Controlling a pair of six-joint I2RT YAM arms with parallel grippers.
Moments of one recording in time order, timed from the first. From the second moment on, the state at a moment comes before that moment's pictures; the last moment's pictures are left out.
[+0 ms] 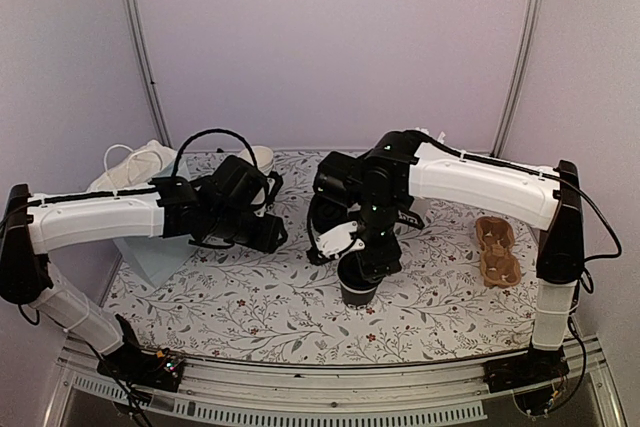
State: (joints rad) left arm -0.88 1.45 1.05 -0.49 -0.16 -0.44; right arm 1.07 1.97 1.87 -1.36 0.12 -0.75
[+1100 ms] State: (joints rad) left arm -0.89 1.48 0.91 -0.05 0.30 -0.69; right arm 0.67 1.40 1.21 -0.81 -0.54 -0.58
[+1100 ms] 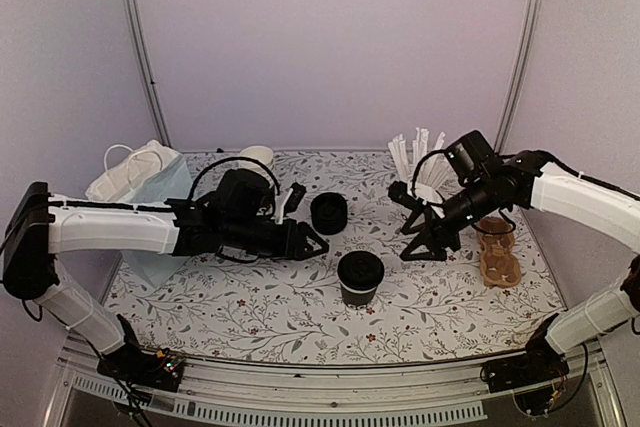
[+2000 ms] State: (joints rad) left arm -0.97 1.69 0.93 0.16 0.33 -0.88; right arm 0.54 1.48 0.82 -0.21 -0.96 -0.04
